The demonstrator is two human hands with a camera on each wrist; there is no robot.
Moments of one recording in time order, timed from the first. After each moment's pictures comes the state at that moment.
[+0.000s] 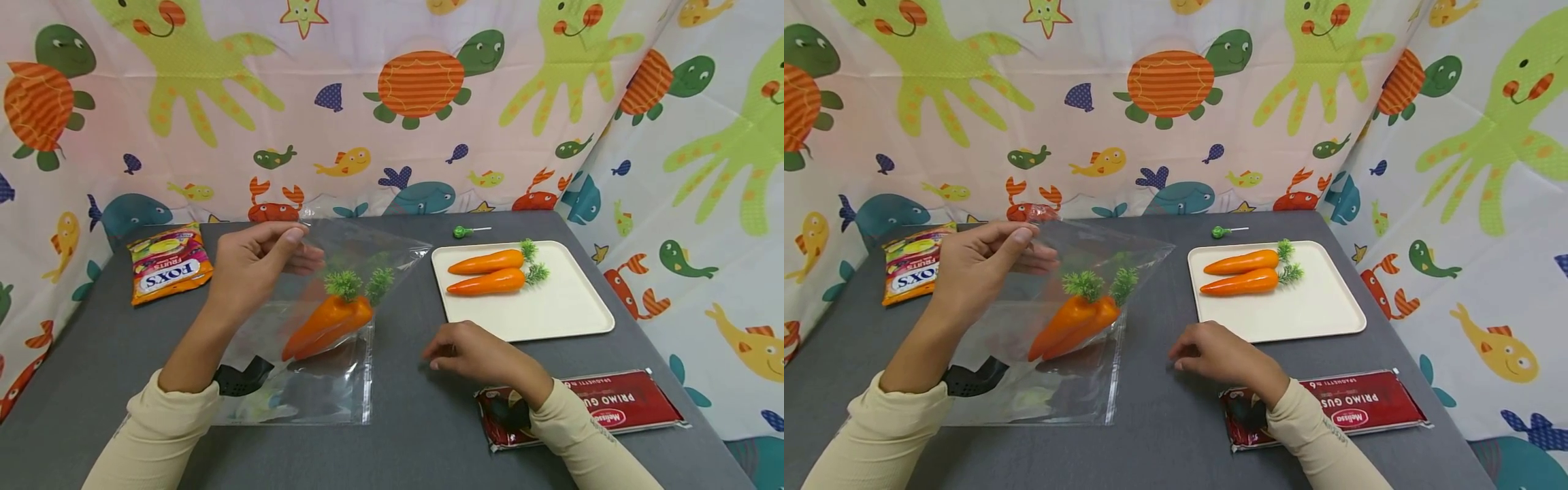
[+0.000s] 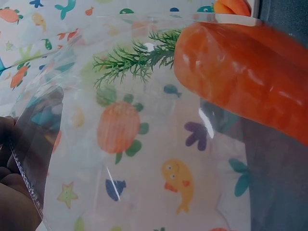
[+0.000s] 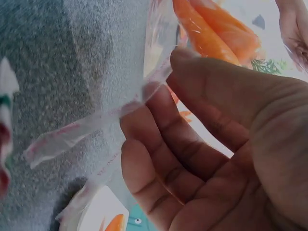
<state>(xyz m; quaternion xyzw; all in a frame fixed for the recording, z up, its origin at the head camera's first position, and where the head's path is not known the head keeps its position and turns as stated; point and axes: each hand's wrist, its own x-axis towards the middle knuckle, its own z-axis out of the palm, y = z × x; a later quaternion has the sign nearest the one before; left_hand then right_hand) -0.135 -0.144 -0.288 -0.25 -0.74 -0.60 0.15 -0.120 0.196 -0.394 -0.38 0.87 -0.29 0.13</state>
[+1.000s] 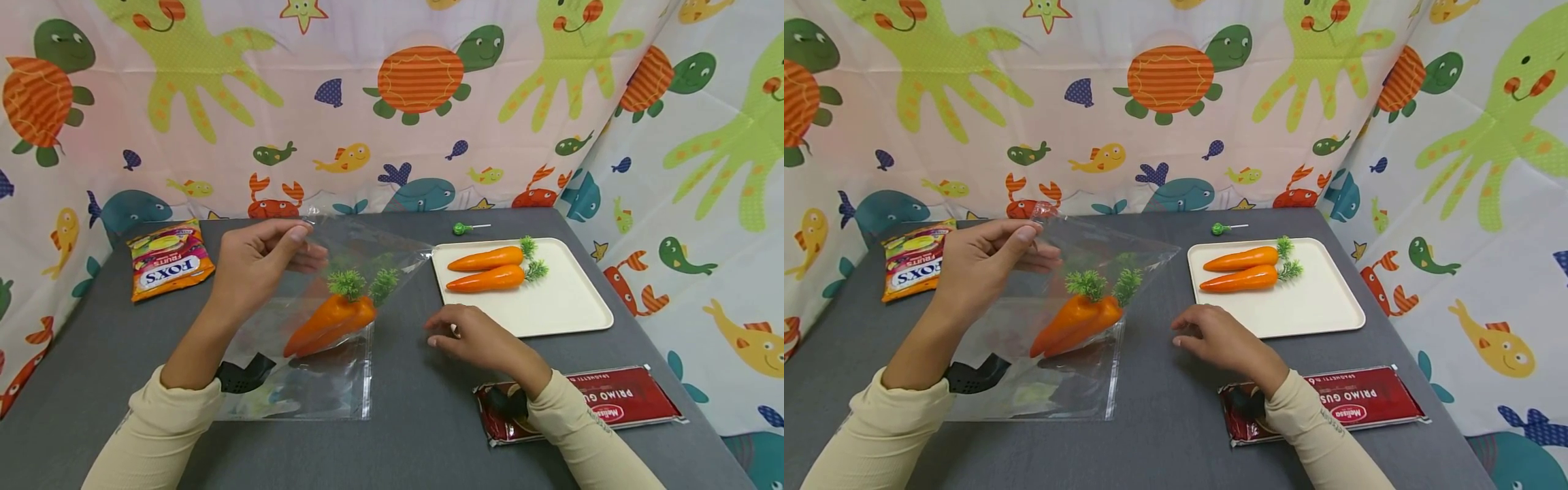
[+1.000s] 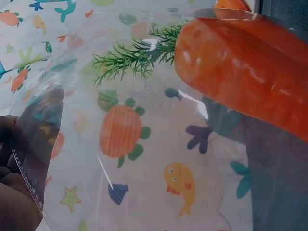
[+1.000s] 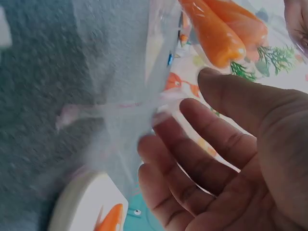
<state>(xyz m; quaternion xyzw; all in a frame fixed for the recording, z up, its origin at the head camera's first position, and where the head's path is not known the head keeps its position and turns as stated) -0.133 -0.140 -0.288 -0.27 -0.74 -0.59 0.16 -0.129 0.198 -0.389 -0.31 0.89 -0.32 0.10</state>
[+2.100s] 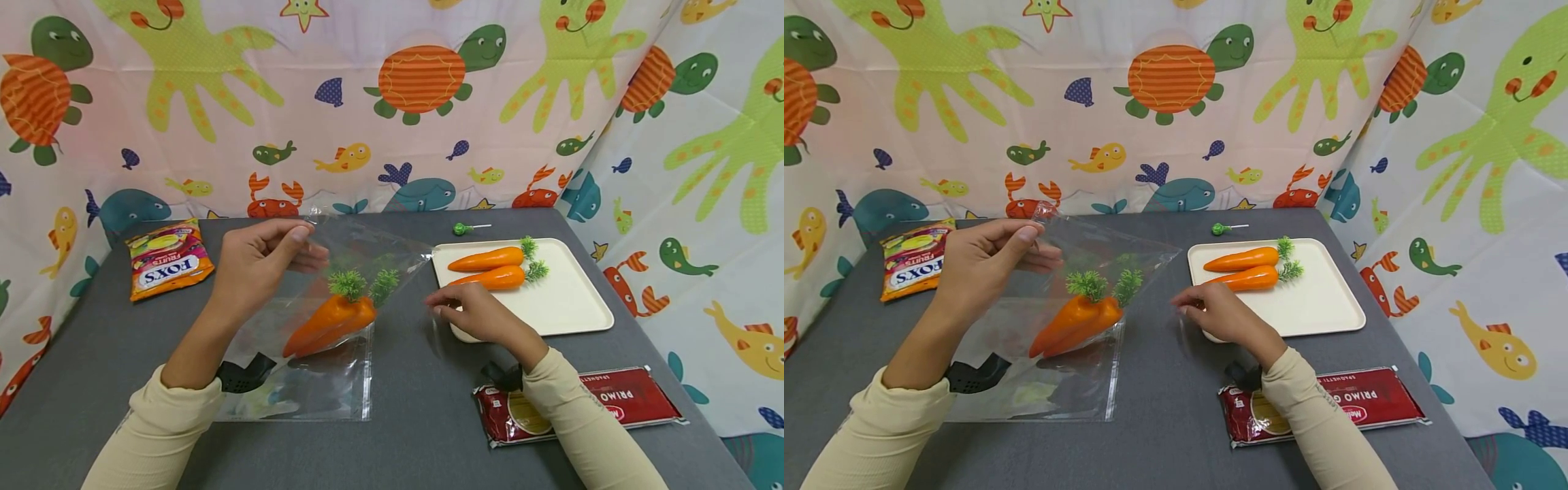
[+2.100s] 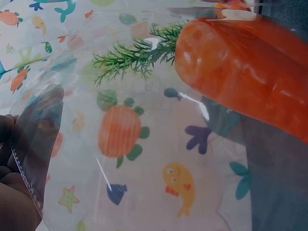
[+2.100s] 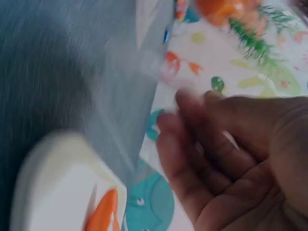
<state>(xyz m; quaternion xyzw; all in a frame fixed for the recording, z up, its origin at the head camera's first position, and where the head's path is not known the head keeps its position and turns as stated) -0.135 -0.140 -0.289 -0.28 -0.74 -0.59 0.16 -0.159 0.202 -0.383 -0.31 0.89 -0.34 0.04</state>
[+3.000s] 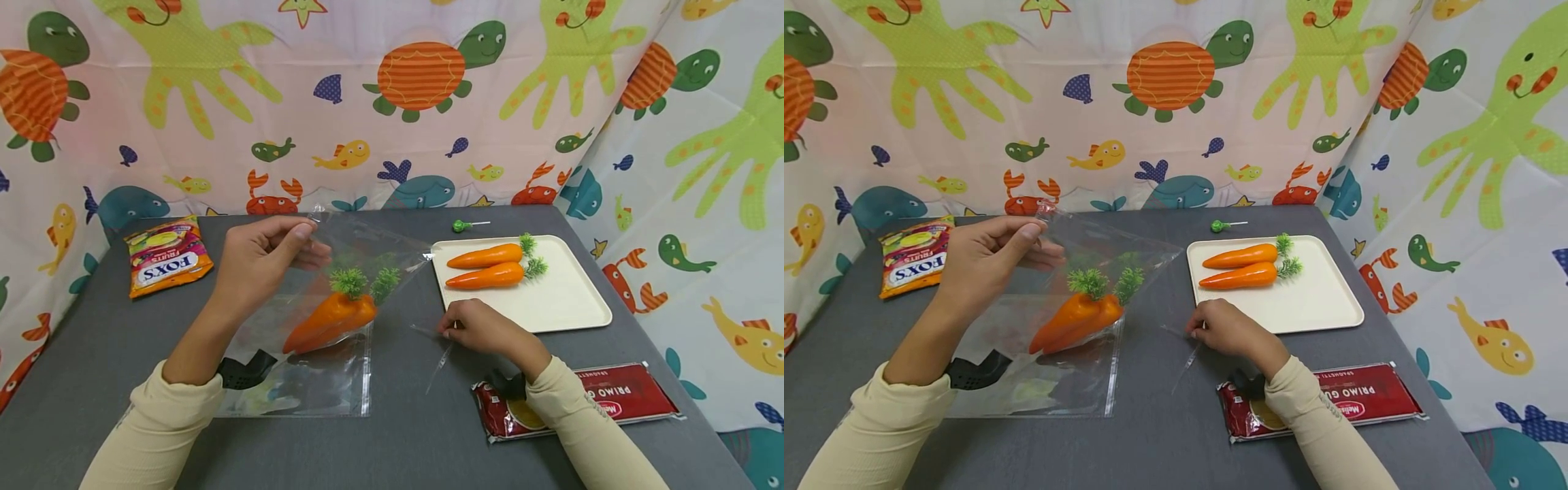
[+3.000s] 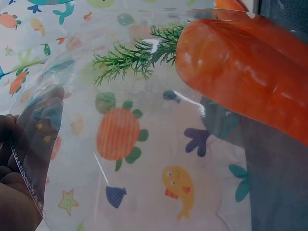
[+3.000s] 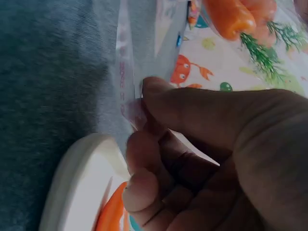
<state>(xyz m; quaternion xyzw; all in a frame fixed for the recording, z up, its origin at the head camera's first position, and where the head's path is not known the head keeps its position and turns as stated) -0.136 -0.138 -0.288 -0.28 -0.74 -0.59 0.15 -0.146 0.210 -0.395 -0.34 0.90 -0.24 0.10</state>
